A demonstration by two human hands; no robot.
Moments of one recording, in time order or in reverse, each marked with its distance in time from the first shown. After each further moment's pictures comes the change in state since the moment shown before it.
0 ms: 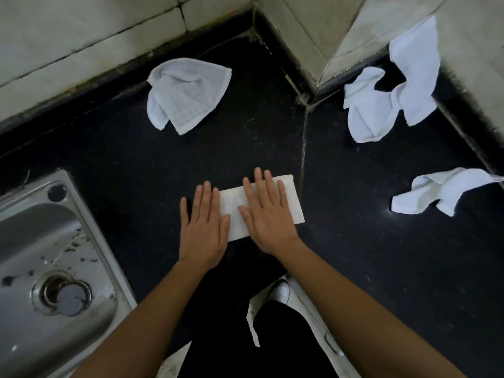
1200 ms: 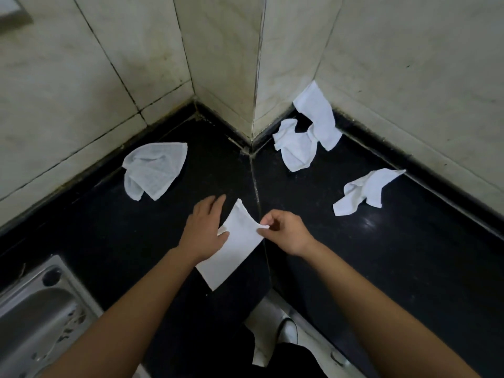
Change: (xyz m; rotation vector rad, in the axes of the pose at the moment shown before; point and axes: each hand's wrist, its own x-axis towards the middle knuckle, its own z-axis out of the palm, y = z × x) left_hand 0.070 0.062 -0.107 -0.172 -0.236 0.275; right_hand -0.053 0.064 -0.118 0.850 -0.047 0.501
